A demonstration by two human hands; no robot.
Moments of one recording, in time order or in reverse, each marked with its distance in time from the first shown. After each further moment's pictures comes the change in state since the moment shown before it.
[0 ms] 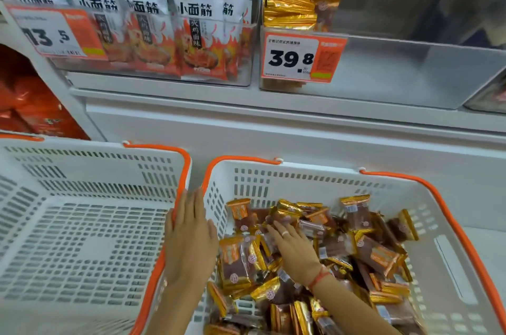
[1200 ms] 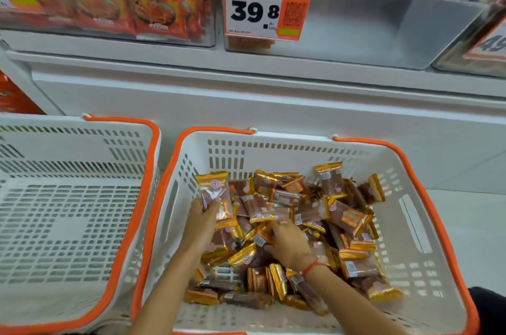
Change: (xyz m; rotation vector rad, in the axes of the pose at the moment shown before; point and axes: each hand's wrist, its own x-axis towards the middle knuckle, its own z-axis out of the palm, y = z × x) left_hand -0.013 0.055 0.010 -1.112 -0.507 -0.610; right_hand -0.038 0.022 0.034 0.219 -0.041 0.151
